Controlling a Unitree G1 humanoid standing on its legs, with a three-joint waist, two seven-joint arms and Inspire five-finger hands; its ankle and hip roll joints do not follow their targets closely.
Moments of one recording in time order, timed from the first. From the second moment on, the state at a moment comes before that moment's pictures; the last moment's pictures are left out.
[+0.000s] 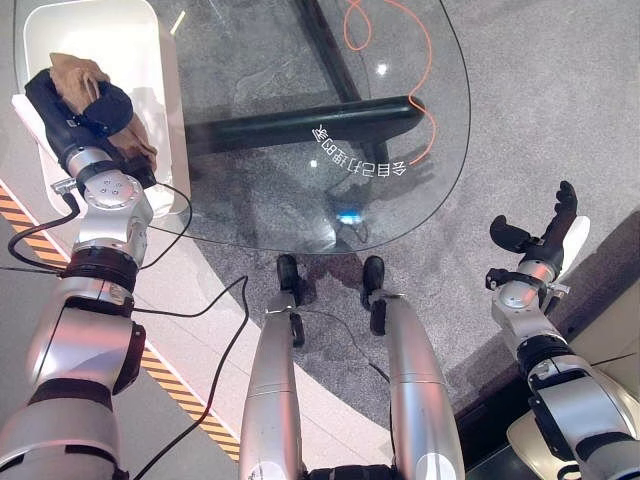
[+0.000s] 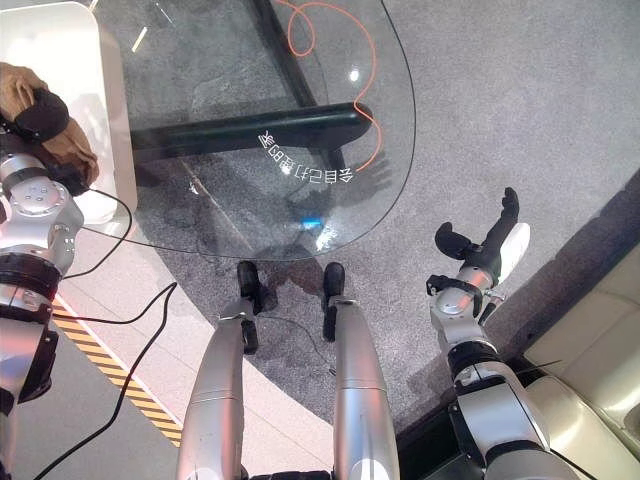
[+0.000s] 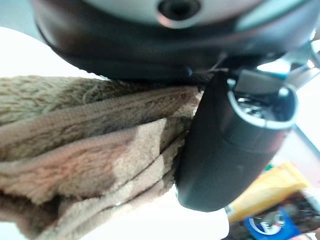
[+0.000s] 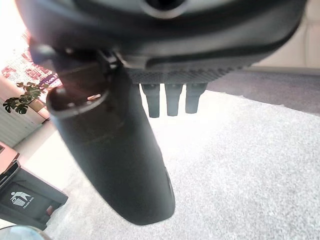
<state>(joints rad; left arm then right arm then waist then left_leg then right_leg) -1.10 0.74 -0.31 1.05 -0.55 -0.14 0.62 -0.69 -0.51 0.29 1.05 0.29 -0.36 -0.76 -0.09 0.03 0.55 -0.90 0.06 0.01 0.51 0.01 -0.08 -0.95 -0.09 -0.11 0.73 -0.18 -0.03</state>
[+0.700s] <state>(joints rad) -1.17 0.74 -0.38 1.10 -0.53 0.04 0.56 -0.70 -0.51 0.30 1.01 0.29 -0.36 -0.76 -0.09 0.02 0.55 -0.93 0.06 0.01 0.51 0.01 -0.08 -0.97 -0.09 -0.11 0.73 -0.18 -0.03</state>
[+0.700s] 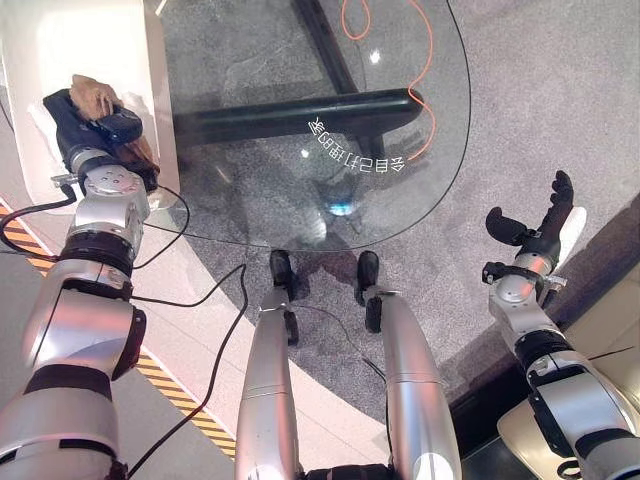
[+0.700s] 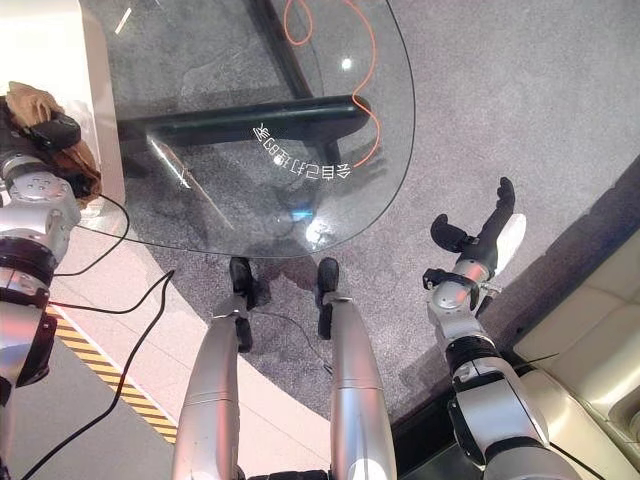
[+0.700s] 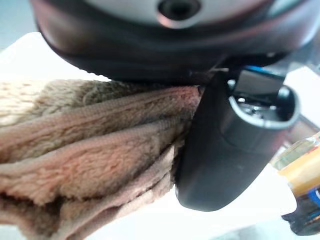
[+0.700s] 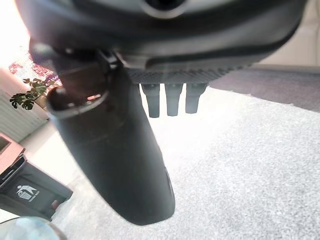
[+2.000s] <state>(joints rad) -1.17 0.76 -0.33 1.04 -0.53 -0.12 0.82 -0.66 -0.50 0.32 1.05 0.31 -0.36 -0.76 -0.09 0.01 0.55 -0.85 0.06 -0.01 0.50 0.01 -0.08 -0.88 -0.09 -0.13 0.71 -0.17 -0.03</state>
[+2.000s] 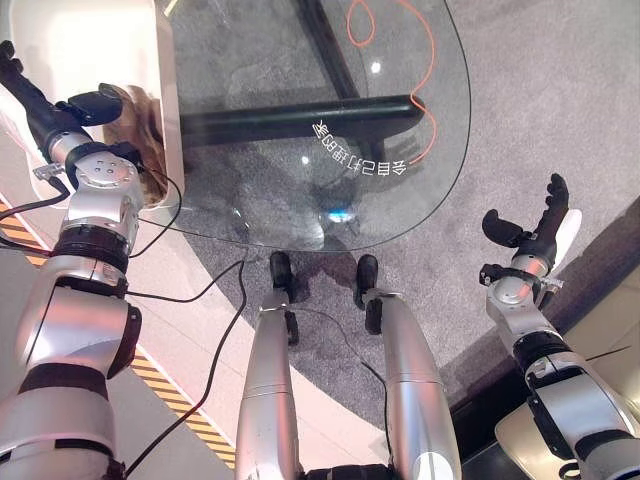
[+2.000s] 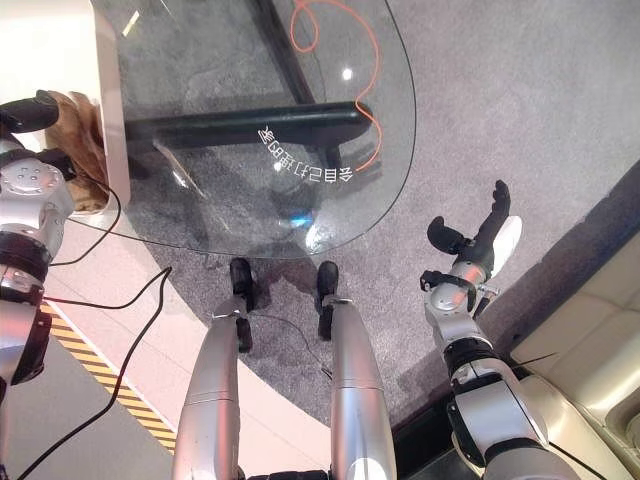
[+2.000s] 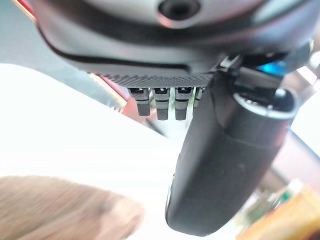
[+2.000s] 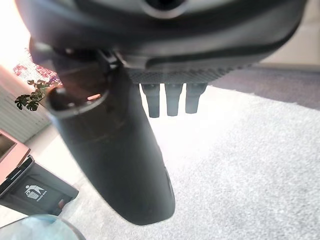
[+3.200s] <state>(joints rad) 0.00 0.31 0.02 1.29 -0.50 -0.17 0.00 -0.04 -0.30 0.12 1.37 0.15 -0.05 -0.16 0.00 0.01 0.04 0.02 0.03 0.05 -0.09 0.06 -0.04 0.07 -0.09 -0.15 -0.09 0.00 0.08</state>
